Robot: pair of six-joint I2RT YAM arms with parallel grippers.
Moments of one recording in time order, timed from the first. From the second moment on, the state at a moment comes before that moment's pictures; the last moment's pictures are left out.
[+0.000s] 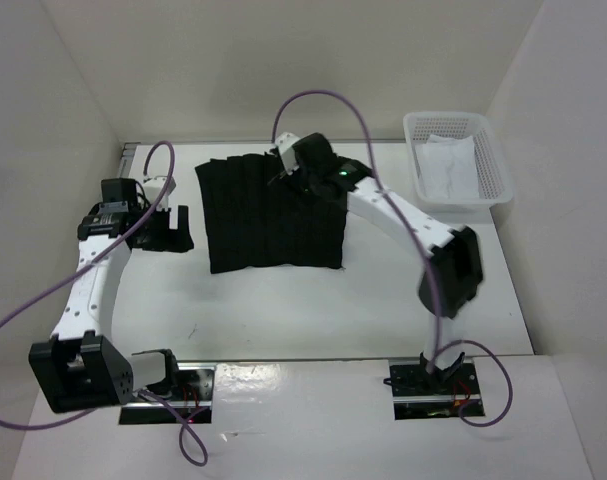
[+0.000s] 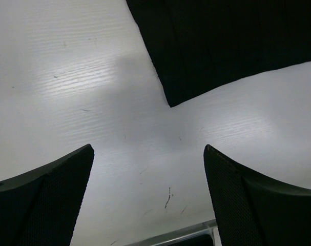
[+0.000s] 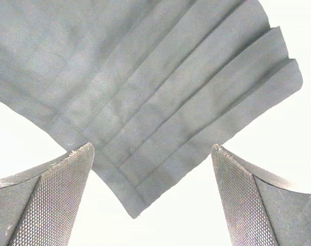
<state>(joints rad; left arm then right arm) 0.17 1.19 1.08 -0.82 0.30 0.16 0.67 1.92 1.78 -0.62 0.09 -0.19</state>
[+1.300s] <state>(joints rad) -0.04 1.83 1.16 -0.76 0.26 0.04 0.56 1.35 1.24 -0.59 0.07 -0.16</state>
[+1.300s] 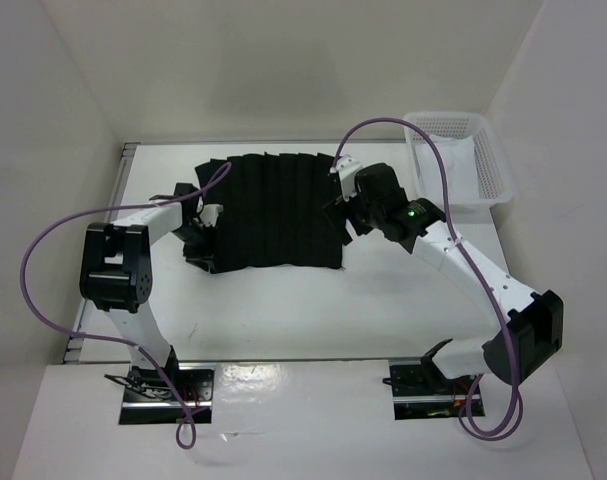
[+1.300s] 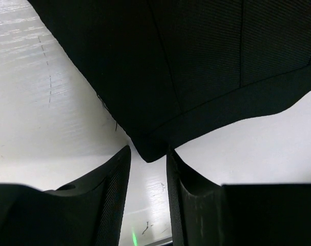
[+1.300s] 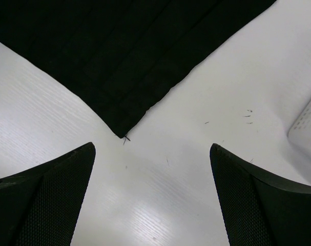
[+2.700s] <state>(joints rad) 0.01 1.85 1.16 -0.73 0.35 0.05 0.56 1.66 1.09 -0.56 0.04 0.01</state>
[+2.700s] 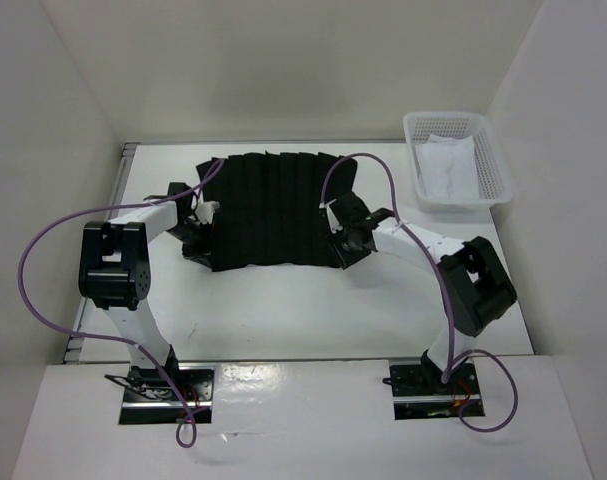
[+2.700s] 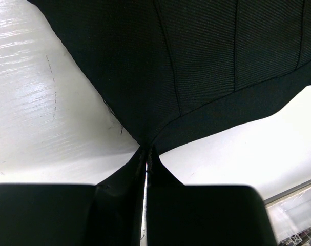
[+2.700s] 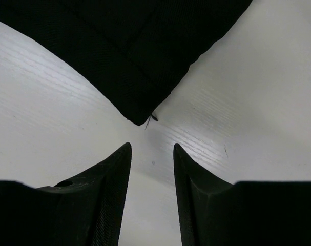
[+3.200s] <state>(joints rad) 0.01 1.85 1.16 -0.73 0.36 0.05 0.56 1.76 1.11 -0.52 -0.02 0.03</state>
